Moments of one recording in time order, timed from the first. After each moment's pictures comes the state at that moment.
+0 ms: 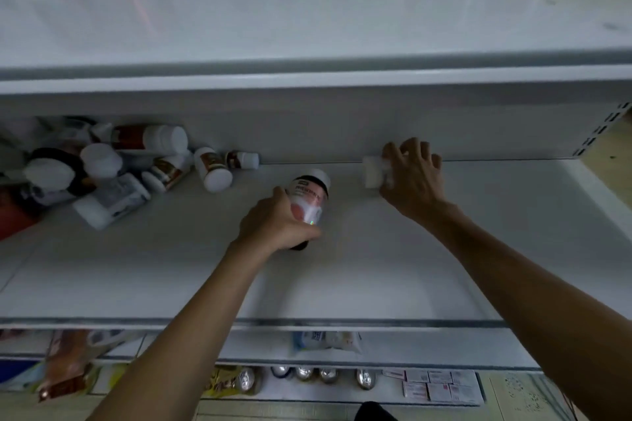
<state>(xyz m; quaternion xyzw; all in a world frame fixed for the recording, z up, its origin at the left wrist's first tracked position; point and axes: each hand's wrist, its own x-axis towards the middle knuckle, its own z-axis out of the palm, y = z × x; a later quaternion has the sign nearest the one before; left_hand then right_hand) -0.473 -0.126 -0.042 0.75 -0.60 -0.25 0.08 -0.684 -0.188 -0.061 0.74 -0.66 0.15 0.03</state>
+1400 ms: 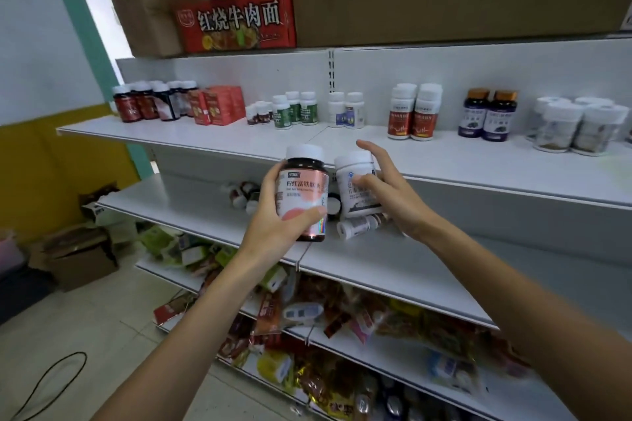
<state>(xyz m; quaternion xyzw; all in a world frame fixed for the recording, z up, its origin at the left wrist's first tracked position) -0.240 0.208 0.190 0.55 -0.50 -0.26 0.62 -0.387 0.081 0.190 0.73 -0.24 0.38 -0.51</state>
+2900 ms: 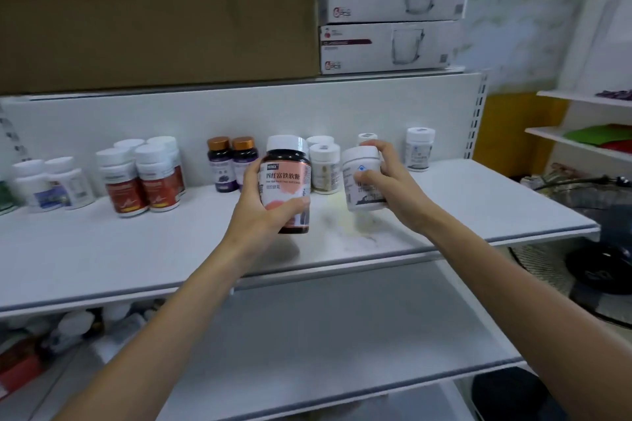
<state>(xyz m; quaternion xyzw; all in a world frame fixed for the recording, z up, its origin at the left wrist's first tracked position) -0.524 -0.052 0.221 0.42 -0.63 -0.37 0.53 -0.737 -0.077 0.226 0.62 -0.43 0.54 -0.37</state>
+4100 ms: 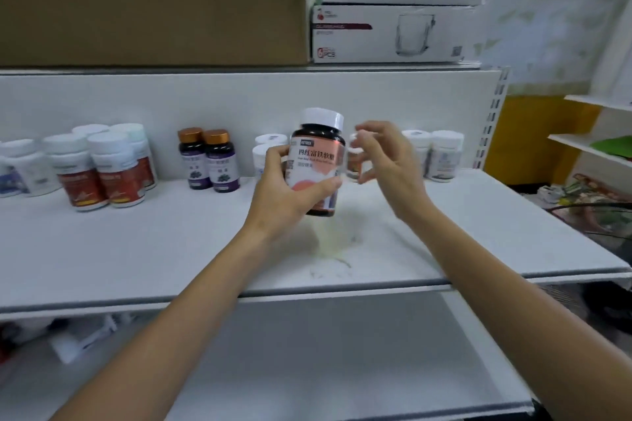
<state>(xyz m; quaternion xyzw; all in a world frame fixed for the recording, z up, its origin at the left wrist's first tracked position) -0.598 -0.095 0.225 0.43 -0.64 -0.33 0.54 -0.761 -0.119 0.240 0.62 -0.39 0.63 -0.26</state>
